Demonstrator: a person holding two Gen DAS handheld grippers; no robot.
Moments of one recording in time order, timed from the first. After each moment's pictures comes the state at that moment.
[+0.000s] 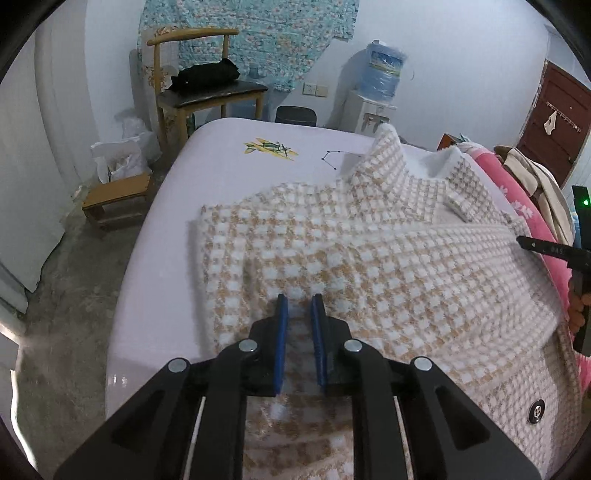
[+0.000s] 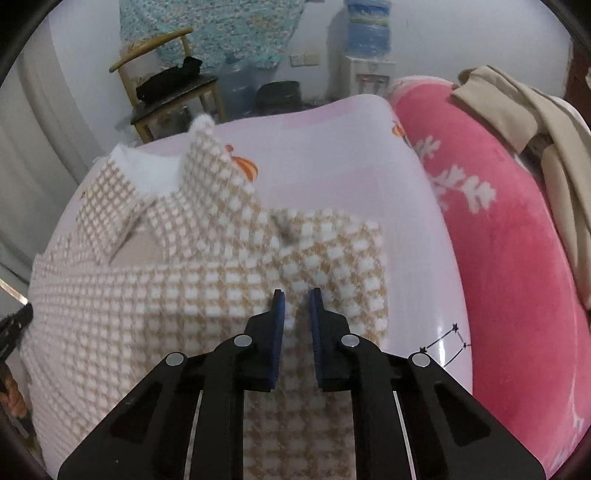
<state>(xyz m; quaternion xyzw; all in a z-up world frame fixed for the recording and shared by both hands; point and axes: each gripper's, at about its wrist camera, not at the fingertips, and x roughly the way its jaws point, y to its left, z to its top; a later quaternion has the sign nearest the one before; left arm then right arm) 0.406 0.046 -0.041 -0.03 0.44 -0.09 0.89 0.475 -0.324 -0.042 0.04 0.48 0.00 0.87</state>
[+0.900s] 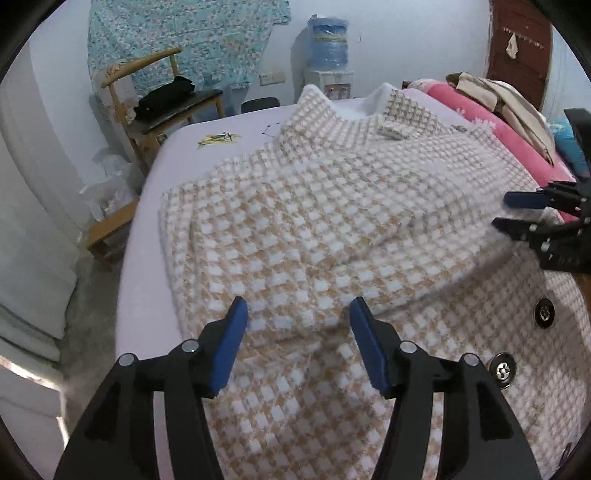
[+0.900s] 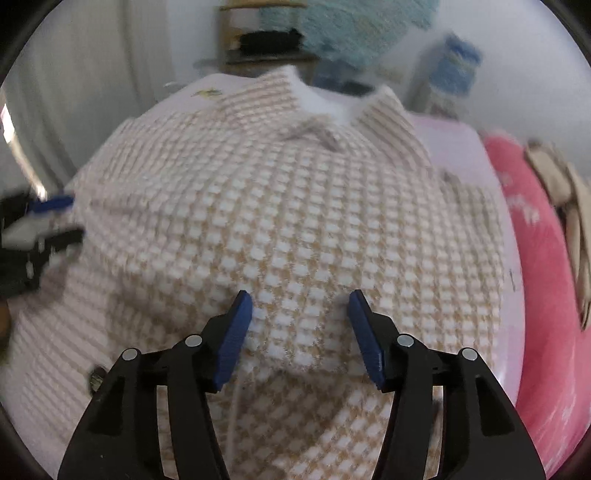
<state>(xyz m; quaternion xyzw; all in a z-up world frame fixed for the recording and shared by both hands) 0.340 -0.004 -0.037 0.10 0.45 -0.11 0.88 0.379 -0.207 -0.043 -0.09 0.49 0.09 0.86</state>
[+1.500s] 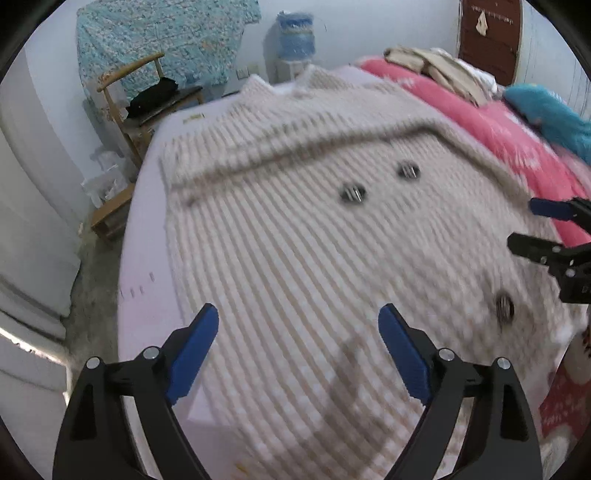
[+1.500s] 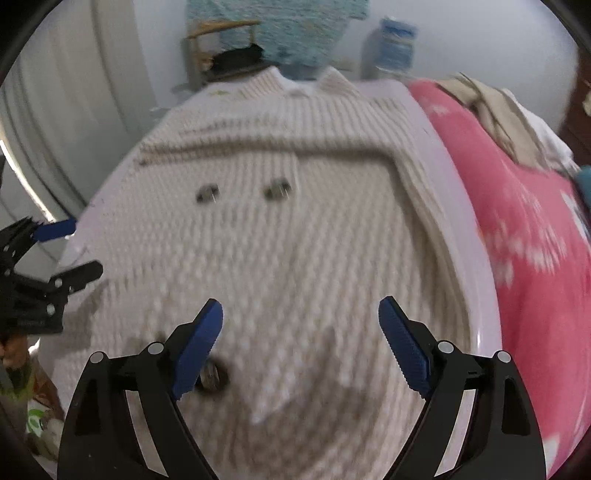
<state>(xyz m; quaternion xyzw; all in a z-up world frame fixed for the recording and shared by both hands) 0.139 -0.034 -0.024 0.14 0.46 -0.14 0.87 0.147 -0.210 -0.023 -0.02 0.47 0.03 0.88</state>
